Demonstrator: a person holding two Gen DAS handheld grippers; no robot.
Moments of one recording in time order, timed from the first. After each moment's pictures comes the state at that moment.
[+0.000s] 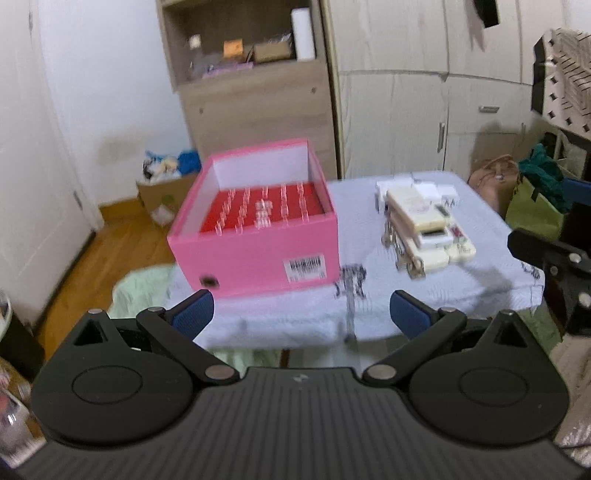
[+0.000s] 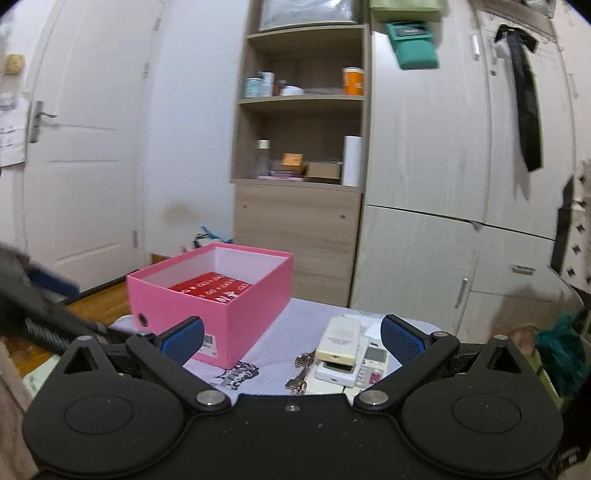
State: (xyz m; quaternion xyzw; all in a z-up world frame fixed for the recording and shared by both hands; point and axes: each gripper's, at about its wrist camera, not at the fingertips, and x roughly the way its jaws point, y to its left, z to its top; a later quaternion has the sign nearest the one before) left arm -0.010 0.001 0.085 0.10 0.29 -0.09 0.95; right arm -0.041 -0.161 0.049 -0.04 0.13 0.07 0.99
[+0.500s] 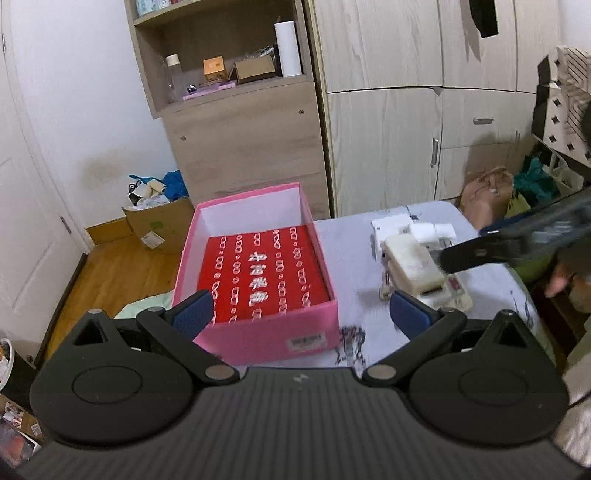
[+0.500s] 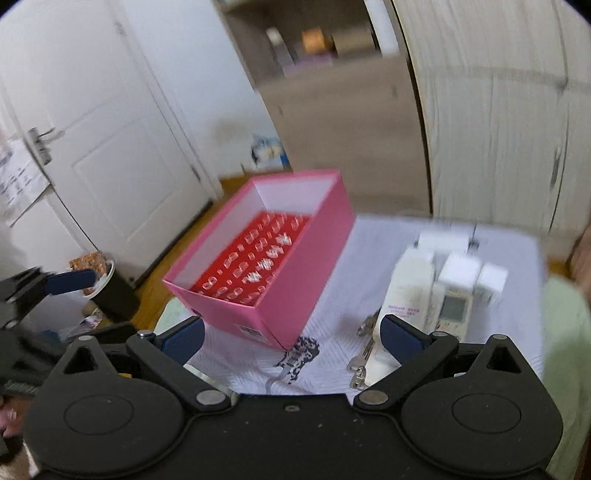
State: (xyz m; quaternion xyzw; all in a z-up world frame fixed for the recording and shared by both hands) left arm 0.073 -0.024 0.160 0.12 0.31 -0.10 0.94; right arm 0.148 -0.219 0.090 0.14 0.40 0.20 0.89
